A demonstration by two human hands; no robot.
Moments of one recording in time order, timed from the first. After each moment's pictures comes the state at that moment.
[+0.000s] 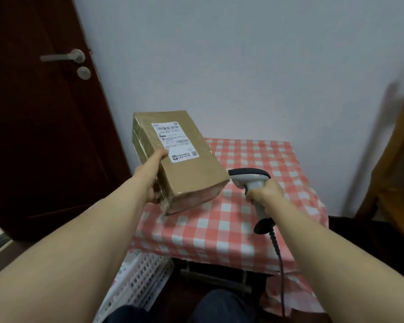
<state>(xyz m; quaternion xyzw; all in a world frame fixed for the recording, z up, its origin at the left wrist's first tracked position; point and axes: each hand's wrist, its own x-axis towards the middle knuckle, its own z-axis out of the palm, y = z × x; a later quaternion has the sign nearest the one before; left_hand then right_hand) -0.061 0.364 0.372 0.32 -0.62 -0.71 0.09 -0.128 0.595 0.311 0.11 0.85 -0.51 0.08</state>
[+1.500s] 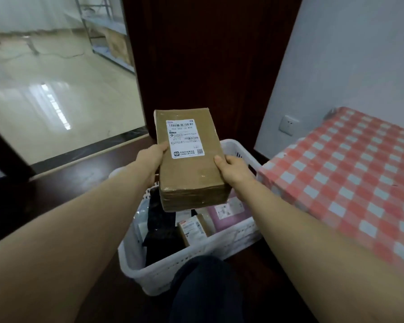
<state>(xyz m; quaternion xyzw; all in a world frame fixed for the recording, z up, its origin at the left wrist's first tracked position) 0.149 0.063 0.262 0.53 -0.49 -0.65 0.23 0.015 0.183 0.245 -0.28 0.79 -0.45 0.30</state>
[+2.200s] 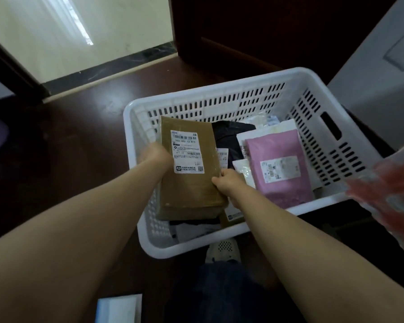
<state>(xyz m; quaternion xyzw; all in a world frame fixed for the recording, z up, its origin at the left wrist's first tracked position) 0.186 -0.031 0.056 0.71 -0.62 -0.34 -0.03 0.064 0.075 0.014 -0.22 0.80 -0.23 0.51</state>
